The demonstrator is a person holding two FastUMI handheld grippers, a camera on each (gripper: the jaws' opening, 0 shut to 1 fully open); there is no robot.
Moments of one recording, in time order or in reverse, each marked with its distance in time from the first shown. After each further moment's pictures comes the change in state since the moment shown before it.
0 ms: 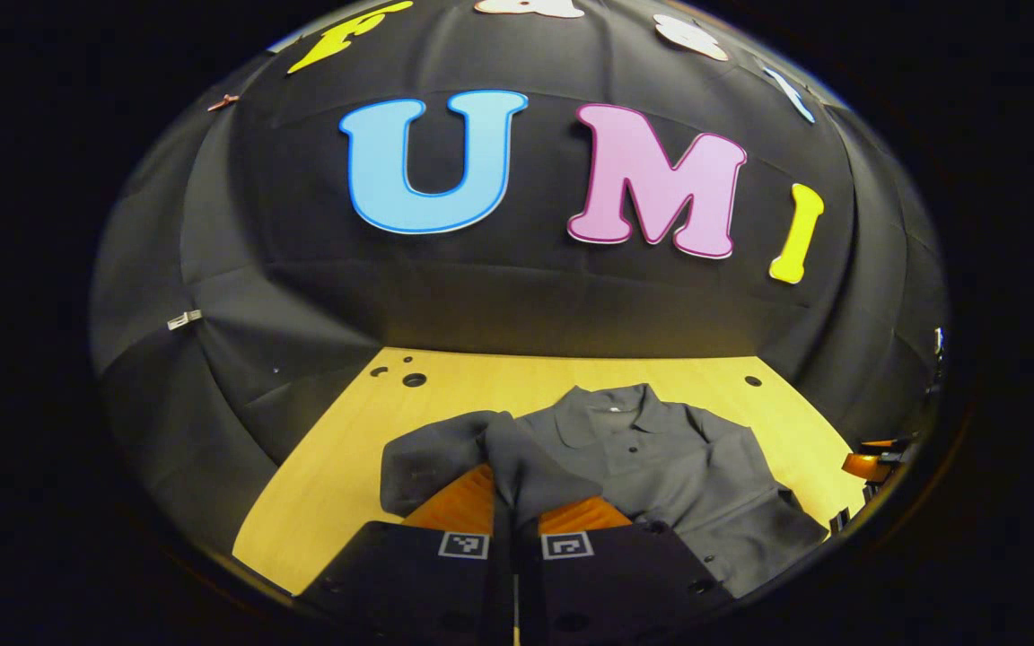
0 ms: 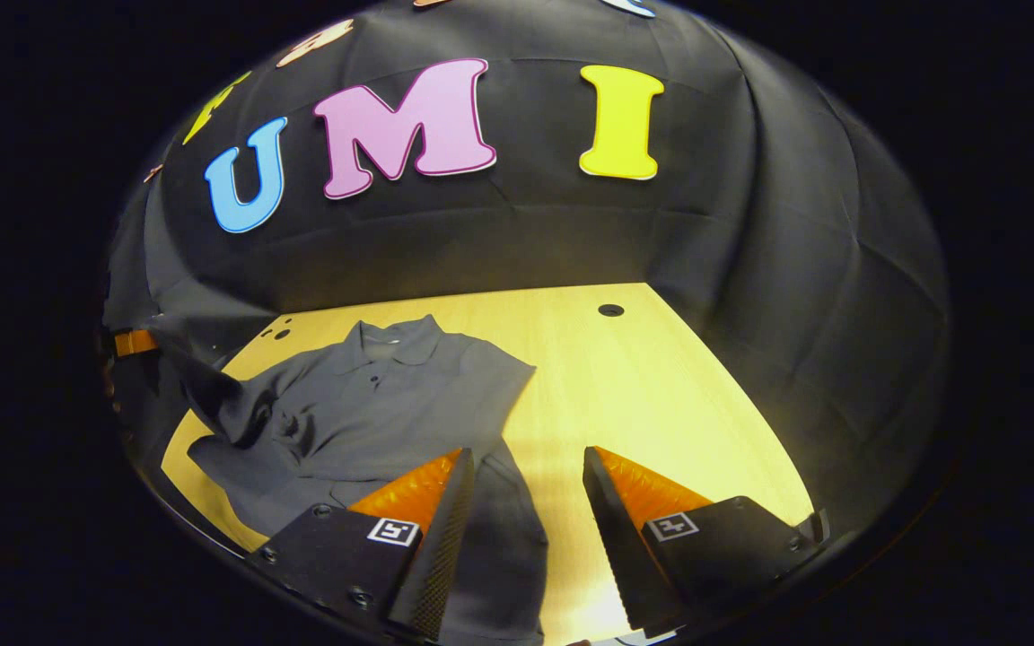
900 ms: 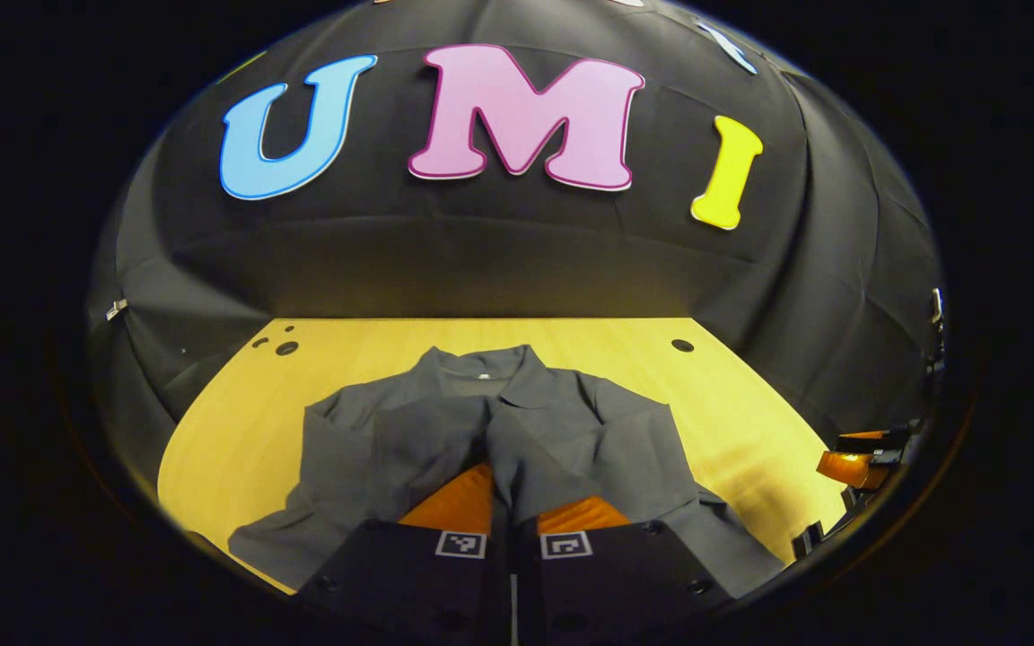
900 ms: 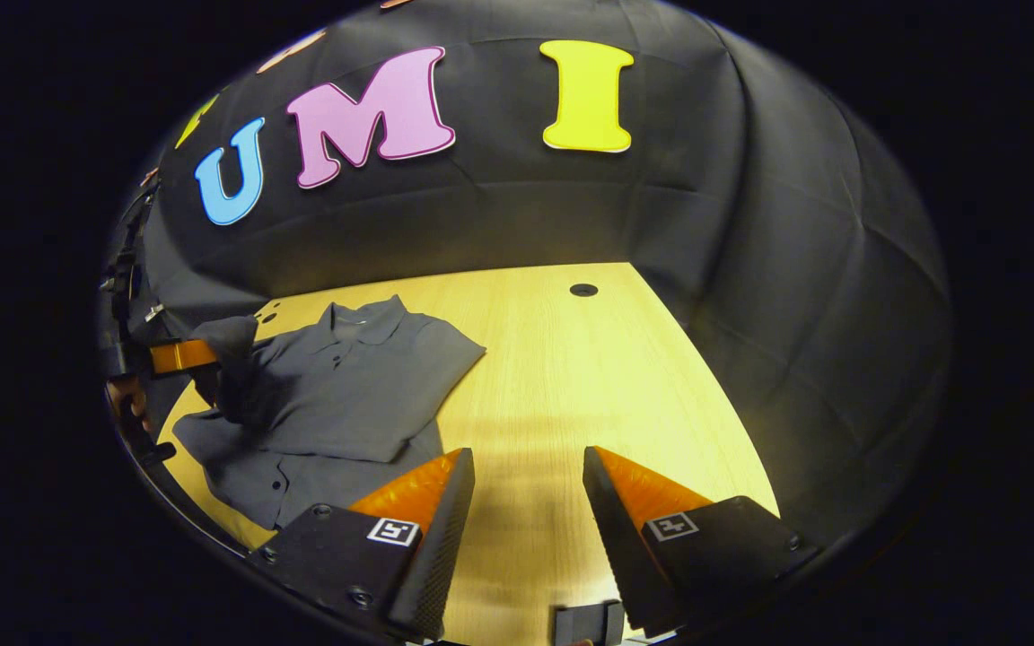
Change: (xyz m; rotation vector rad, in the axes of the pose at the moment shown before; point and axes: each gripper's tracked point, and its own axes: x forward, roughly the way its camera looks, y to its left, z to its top) left arm 0.073 -0.198 -0.069 0.042 0.098 -0.149; right arm 0.023 -0.074 -0.014 -0.009 0.063 0.041
